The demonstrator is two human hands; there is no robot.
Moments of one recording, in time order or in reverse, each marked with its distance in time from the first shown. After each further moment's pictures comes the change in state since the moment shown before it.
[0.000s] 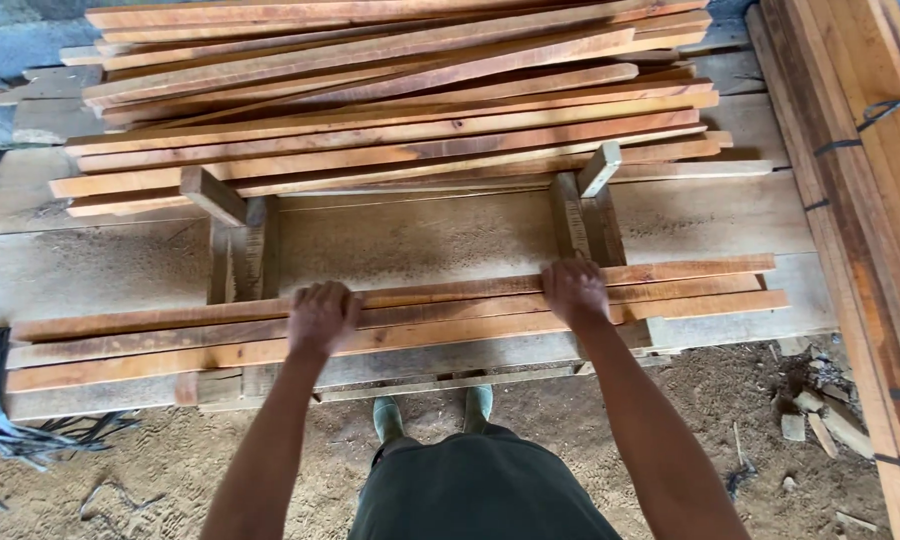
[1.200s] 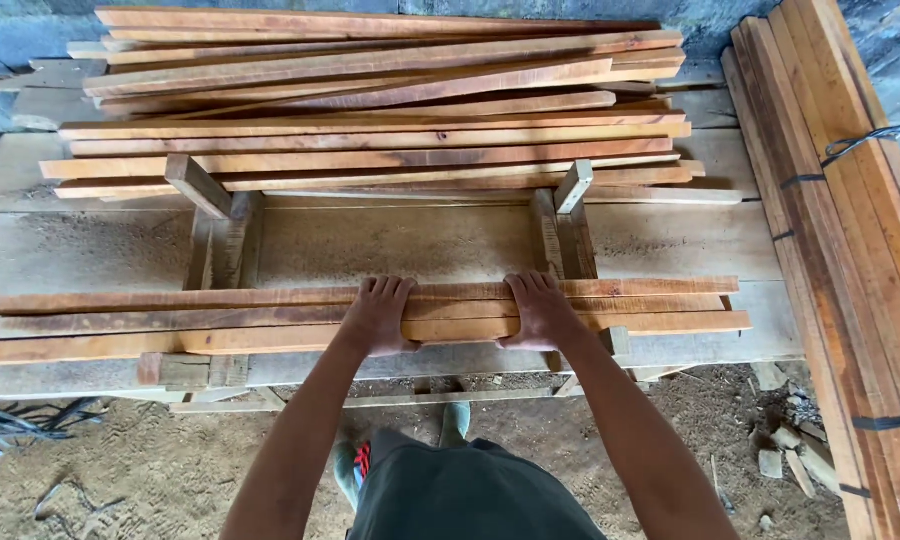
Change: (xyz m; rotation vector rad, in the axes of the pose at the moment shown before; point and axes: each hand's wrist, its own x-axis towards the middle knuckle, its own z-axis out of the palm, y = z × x) left_hand 0.049 0.141 -0.049 0.039 -0.729 0.256; right_hand 0.021 -0.004 -0.068 0.164 -0.567 -0.308
